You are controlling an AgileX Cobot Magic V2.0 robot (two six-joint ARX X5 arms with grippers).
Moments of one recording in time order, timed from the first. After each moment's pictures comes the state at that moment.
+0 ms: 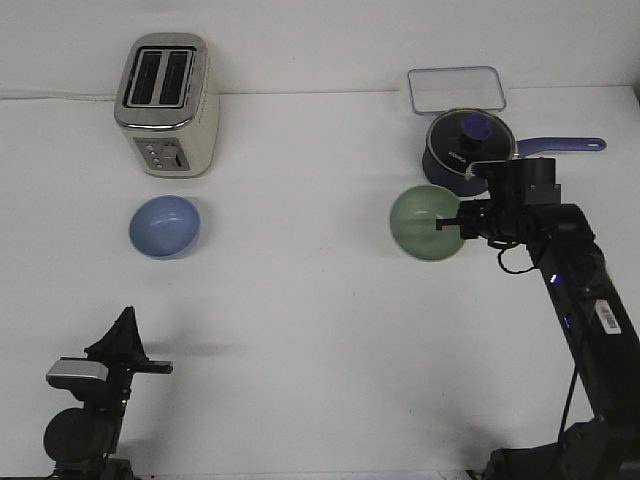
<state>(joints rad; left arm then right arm) -0.09 0.01 0.03 0.20 -0.03 -0.07 0.01 1.52 1.41 -0.81 -0.27 0.03</state>
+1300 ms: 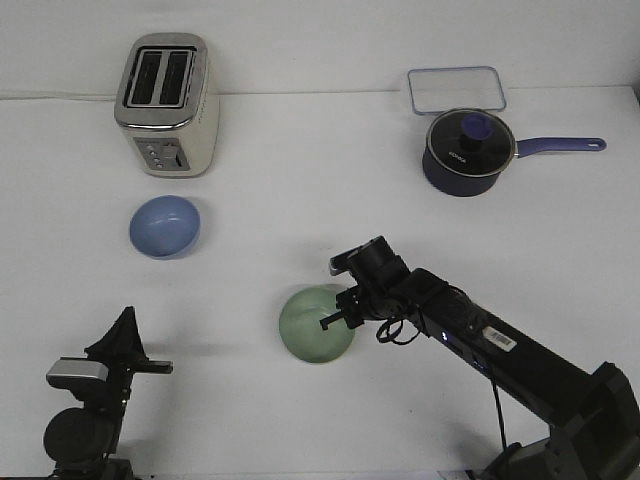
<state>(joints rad) -0.09 0.01 0.03 0.20 -0.03 -0.07 0.62 1.56 1.09 -0.61 -0.20 0.27</state>
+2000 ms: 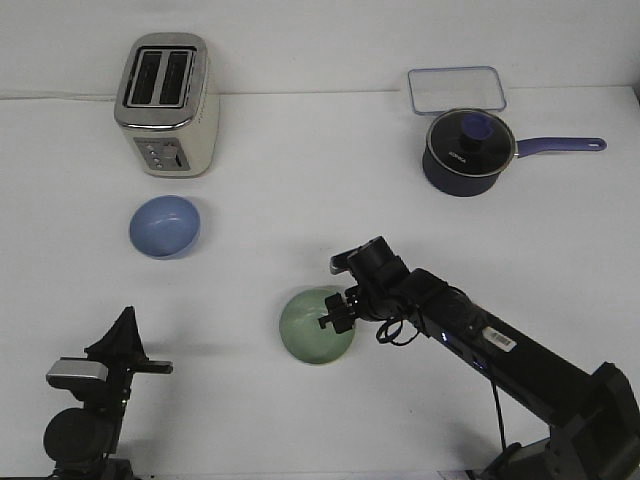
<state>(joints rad) -0.09 0.01 0.03 0.20 -0.03 -0.07 0.62 1.56 1.09 -0.61 -0.21 0.32</state>
